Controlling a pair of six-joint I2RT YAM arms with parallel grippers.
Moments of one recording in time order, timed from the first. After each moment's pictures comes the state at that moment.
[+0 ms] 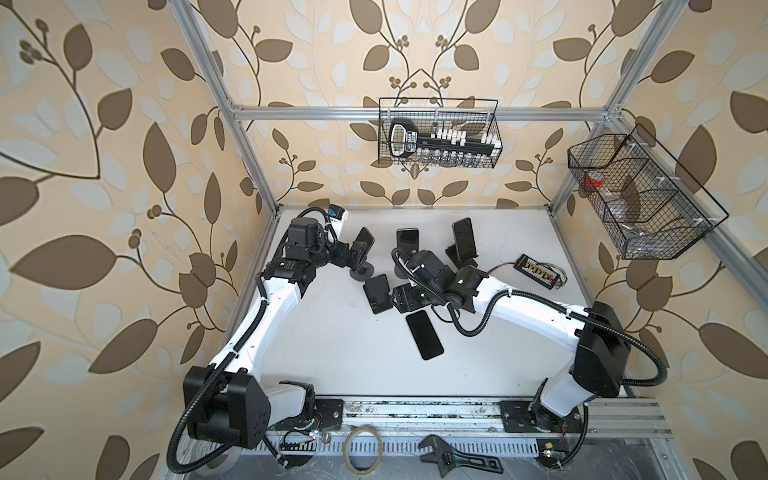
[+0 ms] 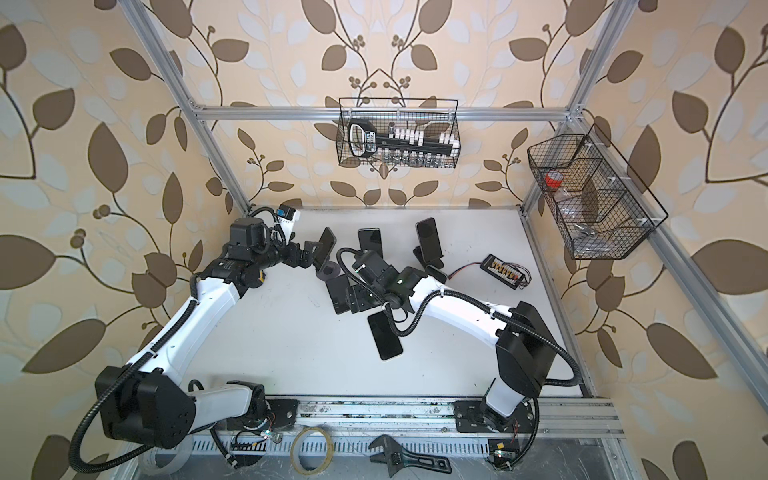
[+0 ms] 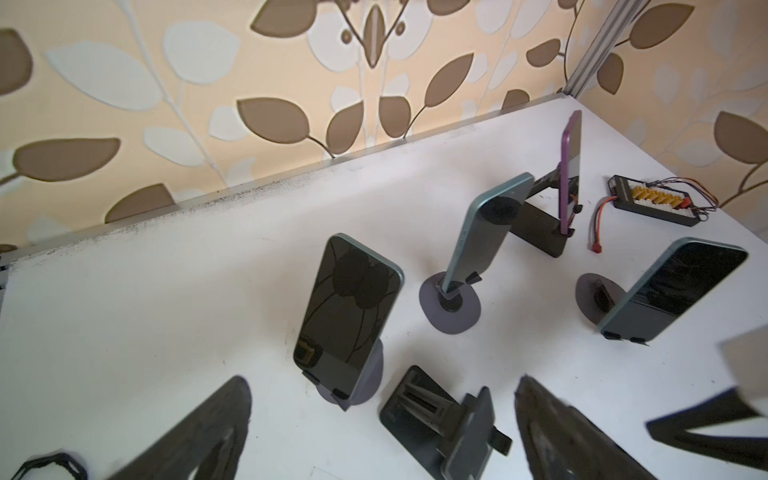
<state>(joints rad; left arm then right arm) -0.05 1.27 1.07 -0.32 0.40 0.12 0.88 1.63 1.31 -0.55 0.00 0.48</state>
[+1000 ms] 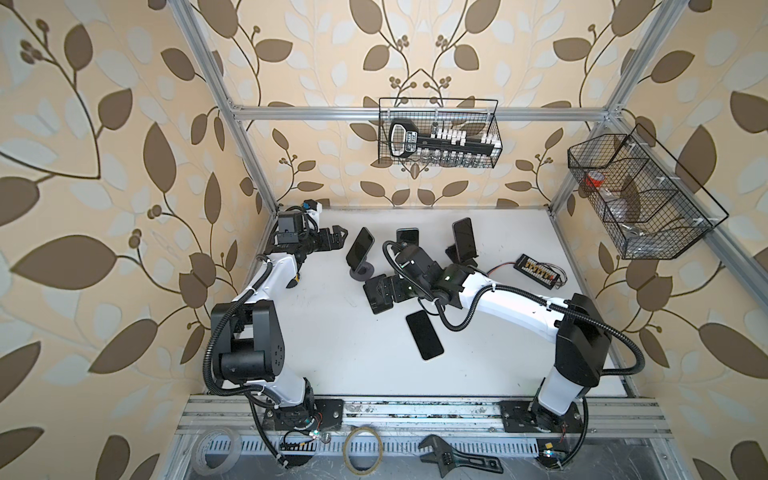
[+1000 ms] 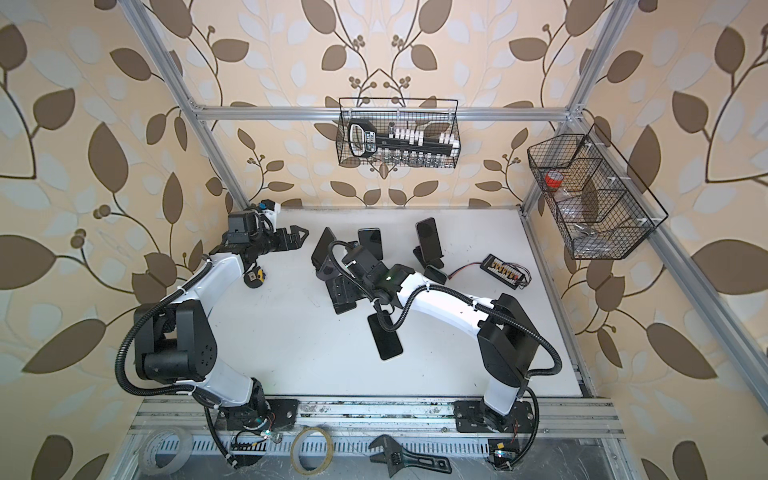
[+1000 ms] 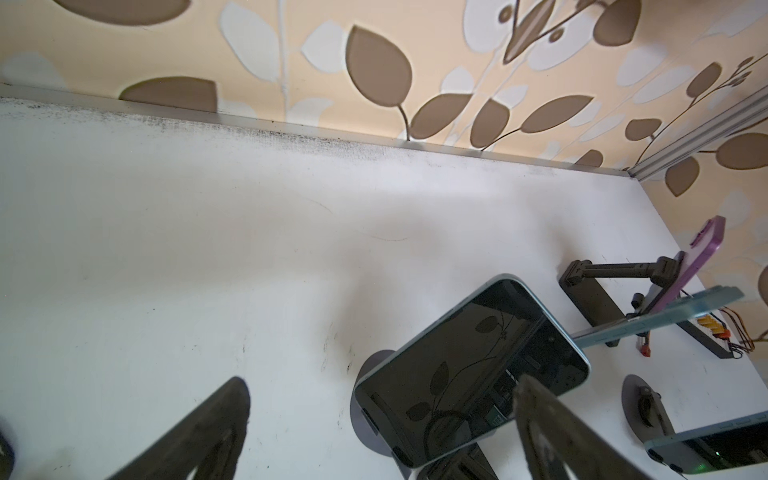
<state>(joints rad) 0.10 1.57 1.15 -0.18 0.45 -0.14 0.89 1.76 1.41 -0.46 0.07 0.49</state>
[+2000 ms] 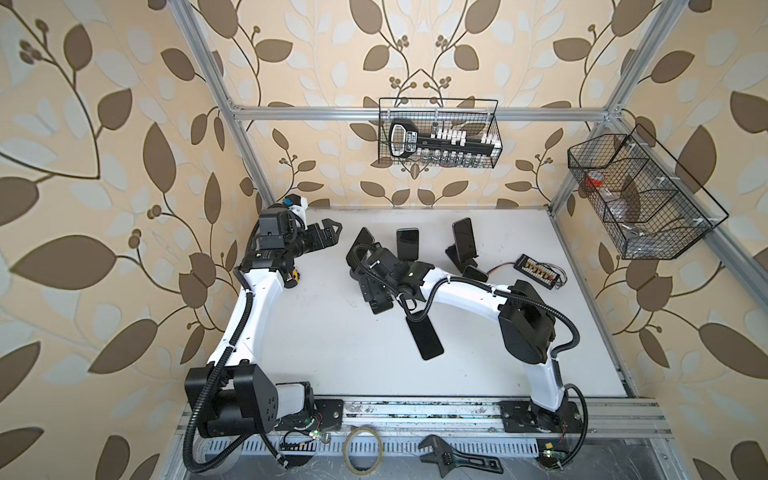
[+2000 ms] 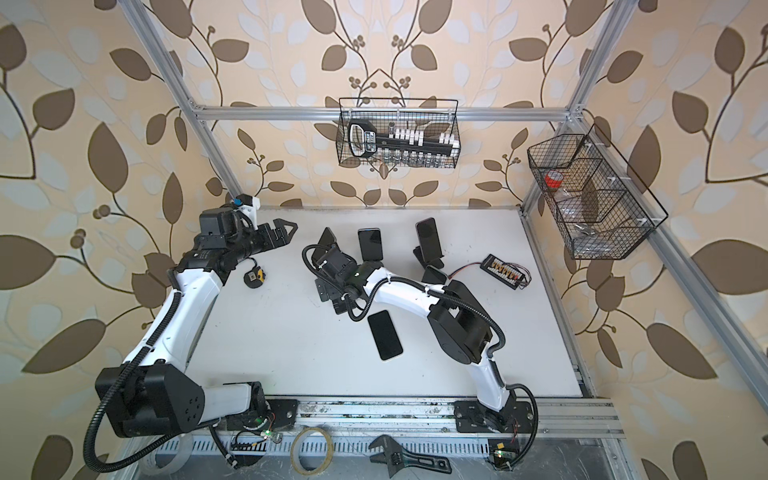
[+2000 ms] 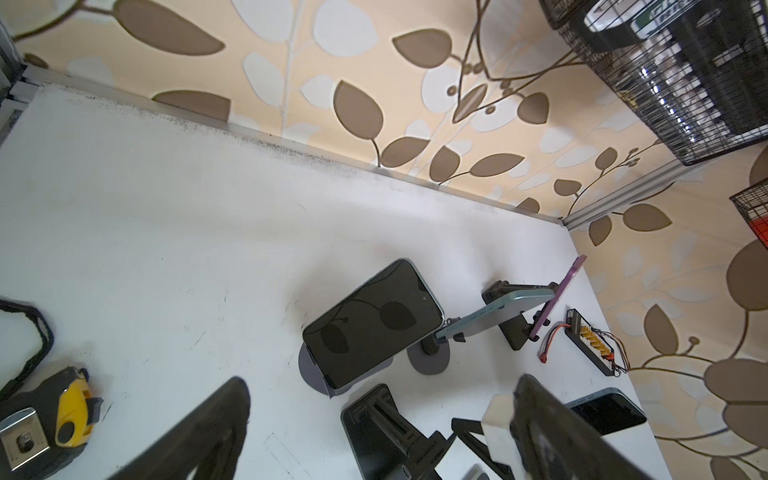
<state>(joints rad) 0.09 1.28 1.19 -0.44 0.44 -0.32 0.92 2.08 1.68 -0.49 0.22 0.44</state>
